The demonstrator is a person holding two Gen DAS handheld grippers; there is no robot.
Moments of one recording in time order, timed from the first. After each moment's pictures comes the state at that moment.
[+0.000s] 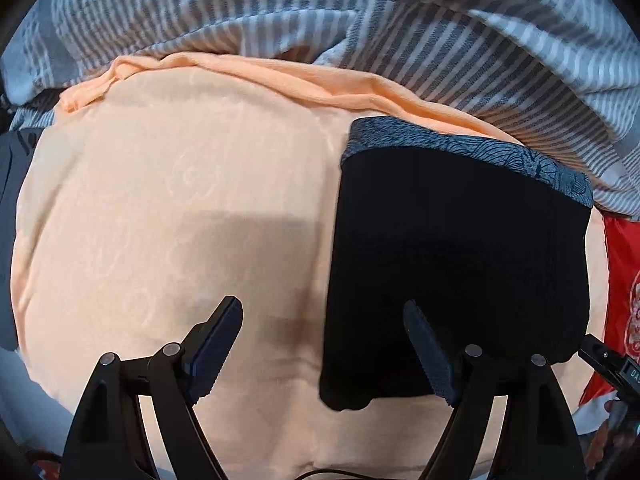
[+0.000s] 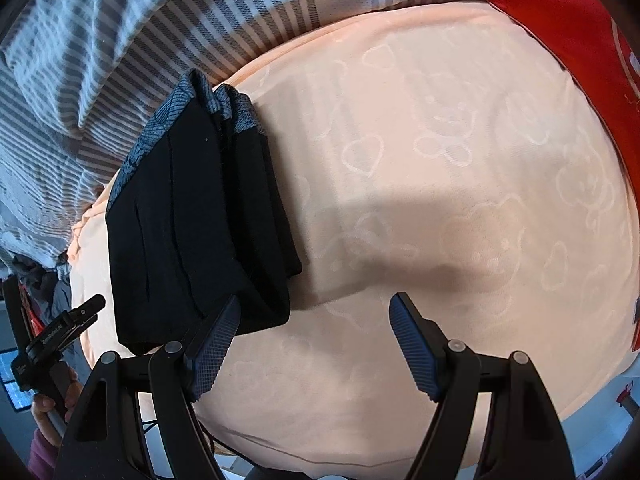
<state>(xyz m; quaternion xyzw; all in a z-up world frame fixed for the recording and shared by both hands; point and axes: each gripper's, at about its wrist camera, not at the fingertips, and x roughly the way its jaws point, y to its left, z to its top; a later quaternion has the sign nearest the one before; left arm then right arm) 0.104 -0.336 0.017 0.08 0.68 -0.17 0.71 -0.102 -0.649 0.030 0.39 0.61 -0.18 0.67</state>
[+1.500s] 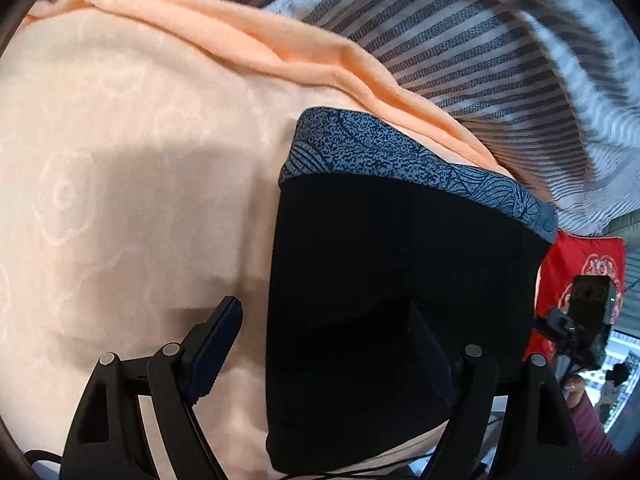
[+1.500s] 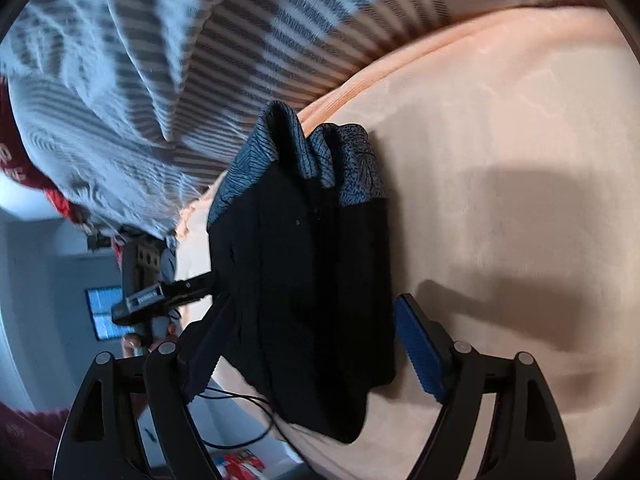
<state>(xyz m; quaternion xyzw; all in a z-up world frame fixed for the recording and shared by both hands) 0.168 -0.335 -0.048 -0.05 0.76 -0.27 0.59 -0.037 -0.684 -0.017 0.47 0.55 0.06 0.68</state>
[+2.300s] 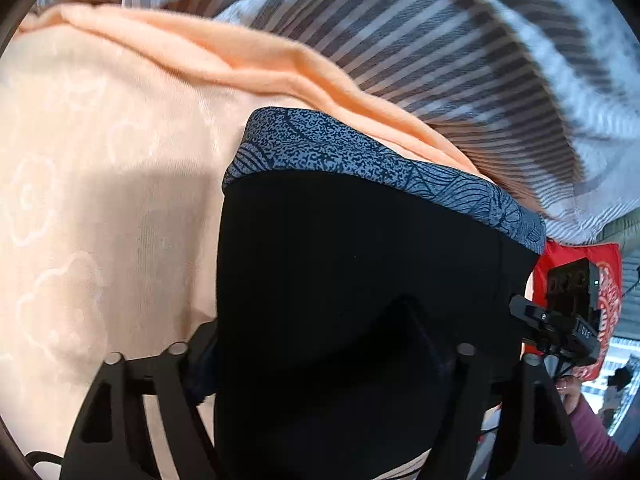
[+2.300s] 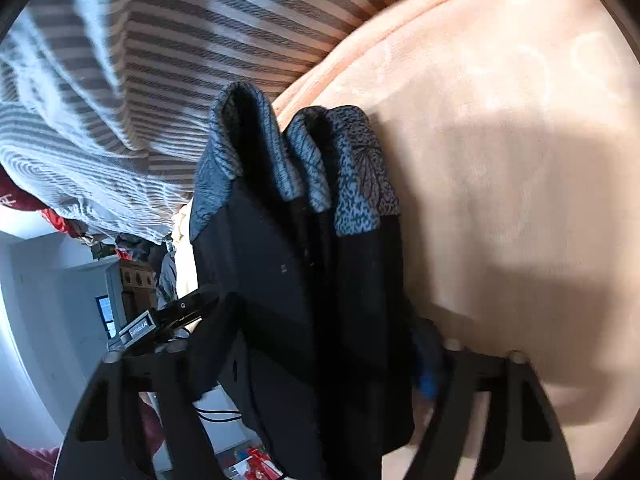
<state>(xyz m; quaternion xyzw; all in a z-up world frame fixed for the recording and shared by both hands) 0.146 -0.344 -0.031 -0.06 0.72 -0.28 0.63 -0.011 -0.662 -0.043 0.52 0.55 0.06 0.64</state>
